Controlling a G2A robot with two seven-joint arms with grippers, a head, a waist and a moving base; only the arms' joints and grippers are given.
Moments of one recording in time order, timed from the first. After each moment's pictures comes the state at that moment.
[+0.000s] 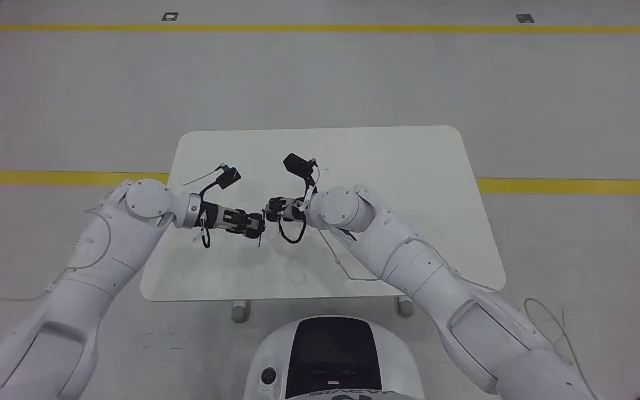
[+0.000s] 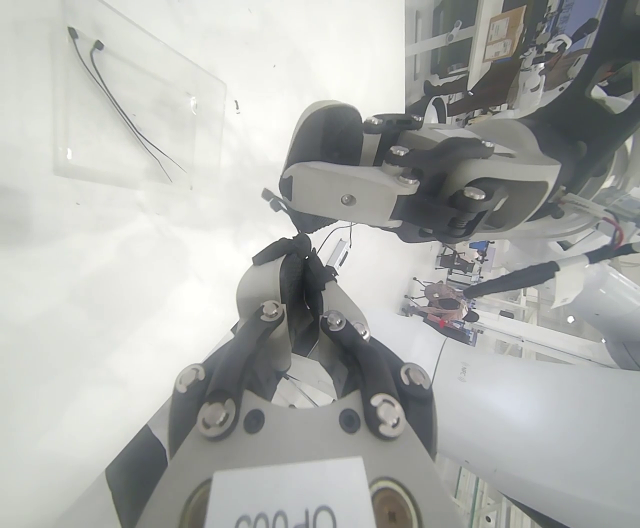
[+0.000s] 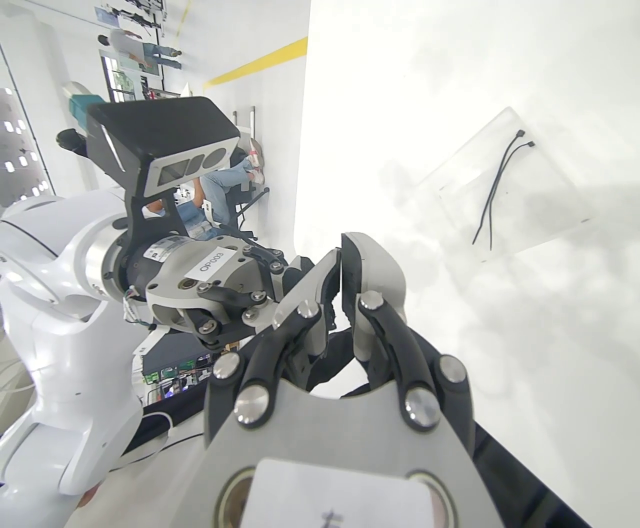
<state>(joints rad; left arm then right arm) 0.84 -0.92 -0.86 -1.05 -0.22 -0.34 -1.28 -0.80 -1.59 0.69 -0.96 -0.10 0.21 0.63</state>
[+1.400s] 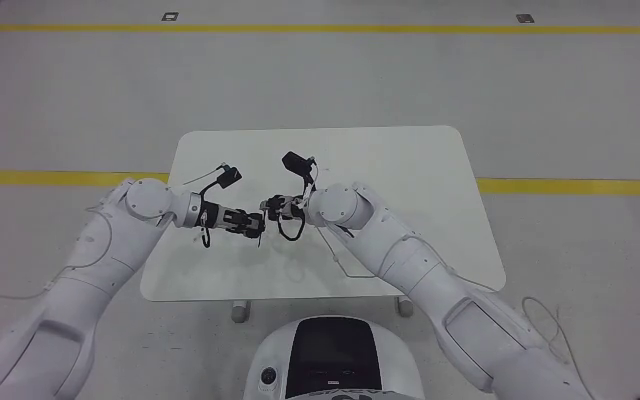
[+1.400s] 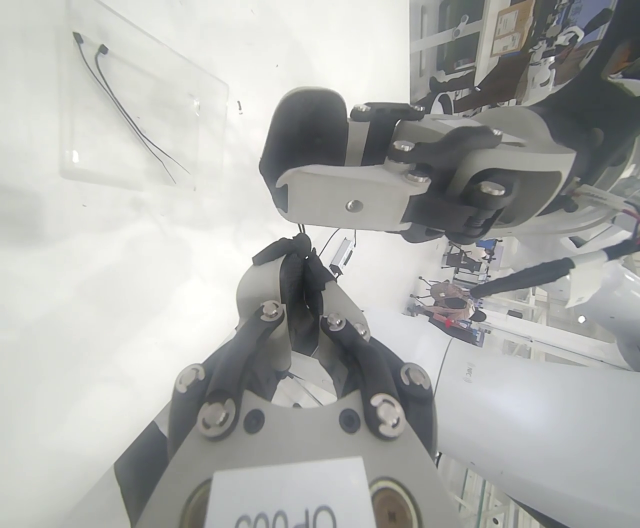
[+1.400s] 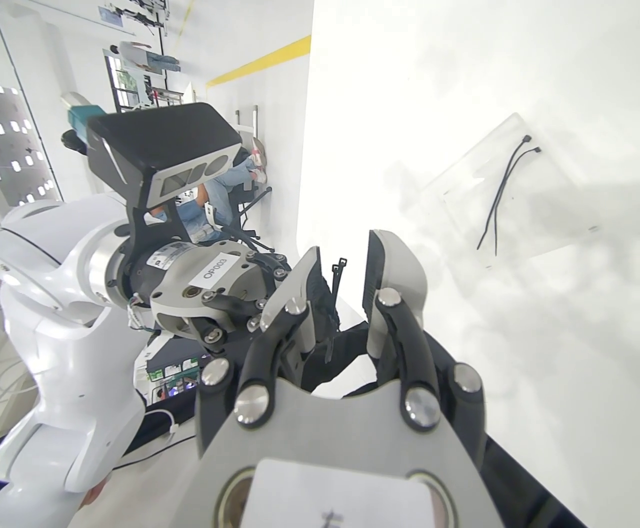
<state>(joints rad) 0.82 -0.90 -0.82 -1.06 -0.22 -0.34 -1.26 -0.79 -1.62 0.72 -0.92 -0.12 0.18 0.65</state>
